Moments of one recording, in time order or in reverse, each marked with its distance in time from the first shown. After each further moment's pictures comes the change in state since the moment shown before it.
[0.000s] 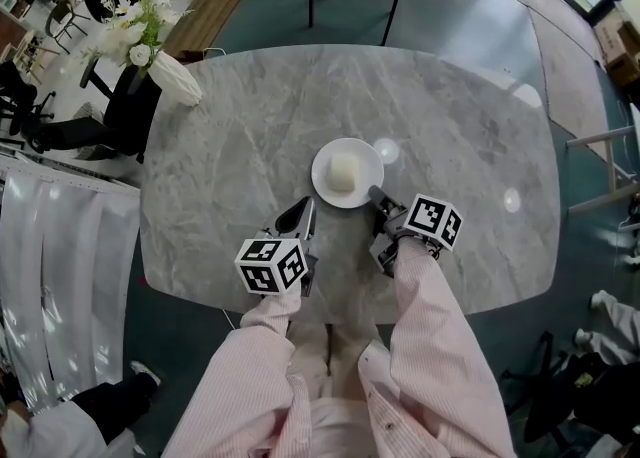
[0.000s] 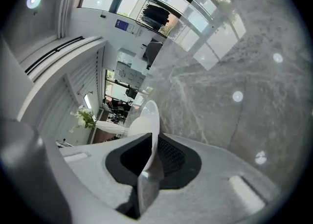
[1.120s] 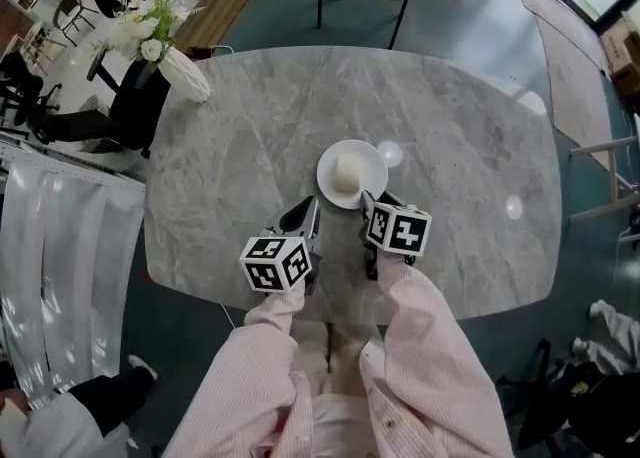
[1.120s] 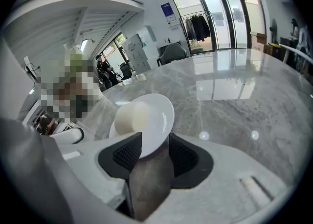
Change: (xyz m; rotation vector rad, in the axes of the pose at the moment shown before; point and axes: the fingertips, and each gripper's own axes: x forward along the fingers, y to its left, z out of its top) left arm -0.002 0.003 0.000 -0.018 -0.010 0.019; right arm 0.008 -0.005 -0.014 -0.607 0.060 -0.420
